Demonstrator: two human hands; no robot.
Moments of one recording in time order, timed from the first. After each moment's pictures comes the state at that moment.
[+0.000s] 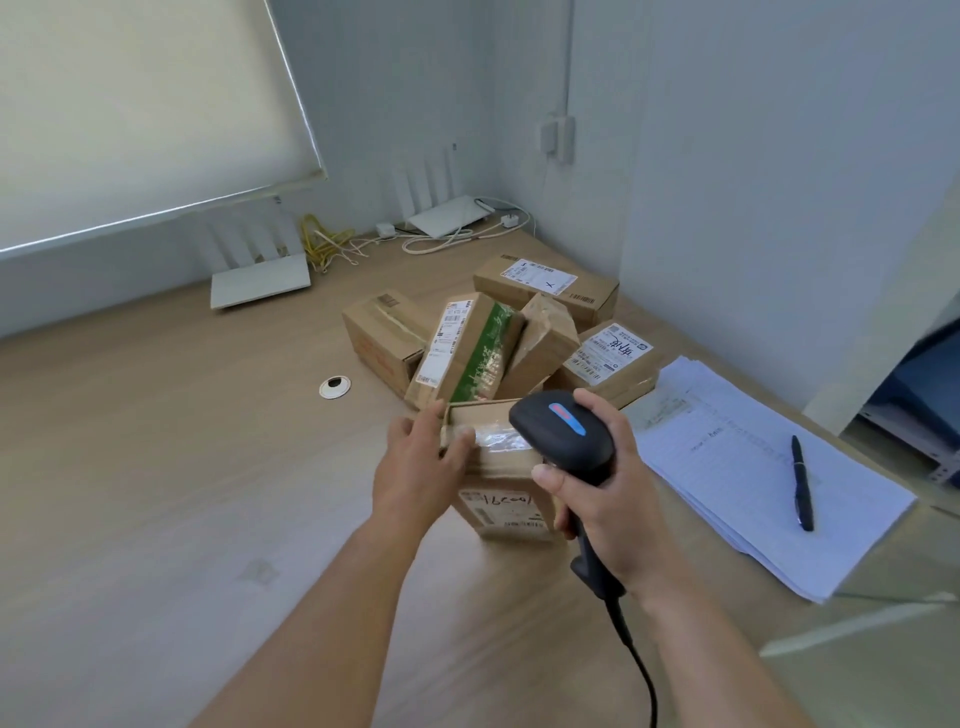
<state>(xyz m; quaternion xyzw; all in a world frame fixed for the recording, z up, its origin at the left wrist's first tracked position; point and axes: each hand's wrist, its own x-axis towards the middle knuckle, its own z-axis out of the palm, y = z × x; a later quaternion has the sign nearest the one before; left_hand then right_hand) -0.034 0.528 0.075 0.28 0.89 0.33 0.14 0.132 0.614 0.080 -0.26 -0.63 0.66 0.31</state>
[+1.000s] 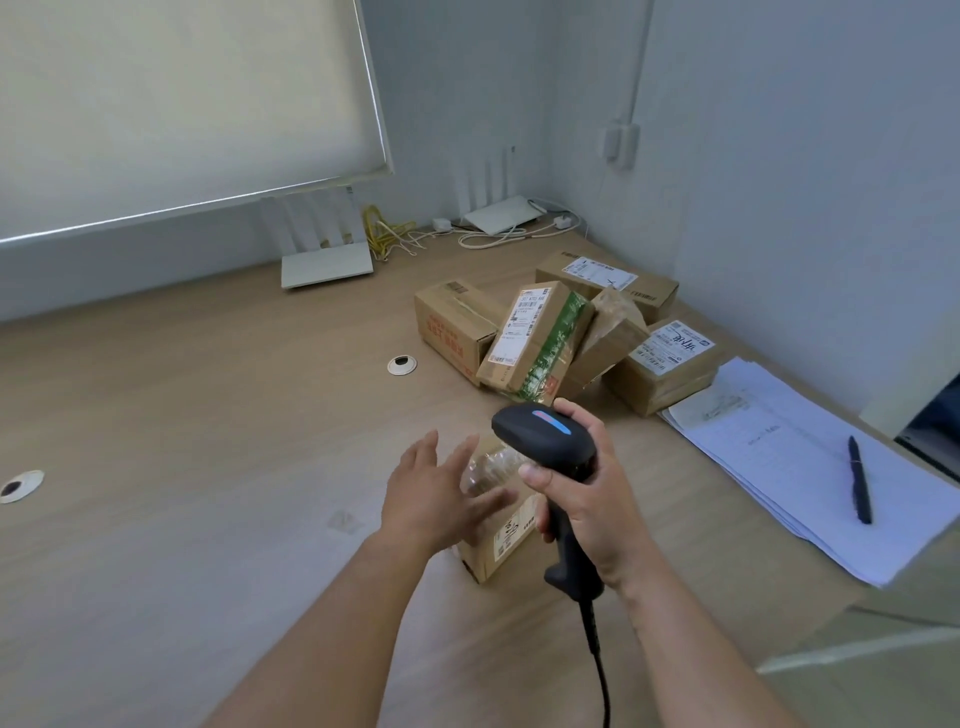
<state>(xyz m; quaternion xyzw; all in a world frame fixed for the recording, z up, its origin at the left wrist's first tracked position) -0.055 0.430 0.059 0.36 0.91 0.10 0.17 0.086 0.533 0.071 -0.21 -0.60 0.73 0.26</state>
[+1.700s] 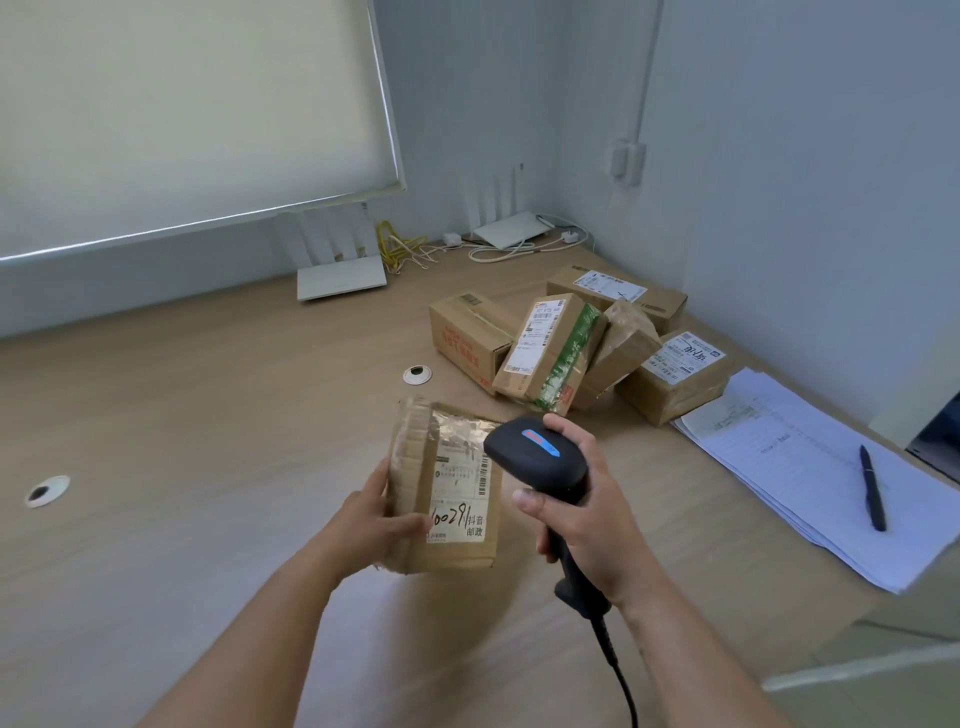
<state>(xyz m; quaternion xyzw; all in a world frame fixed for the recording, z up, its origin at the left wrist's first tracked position) -0.113 0.344 0.046 0.22 0.84 0.35 0.34 0.080 0.502 0.077 -0.22 -0.65 0.69 0.23</state>
